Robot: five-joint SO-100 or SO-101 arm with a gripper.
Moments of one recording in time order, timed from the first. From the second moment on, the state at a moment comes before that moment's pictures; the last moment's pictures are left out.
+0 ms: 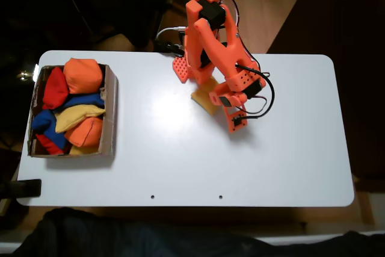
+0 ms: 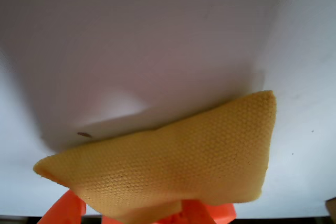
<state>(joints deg) -40.4 102.9 137.5 82.0 -78.0</state>
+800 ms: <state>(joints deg) -41.9 112.2 144.1 79.8 -76.1</state>
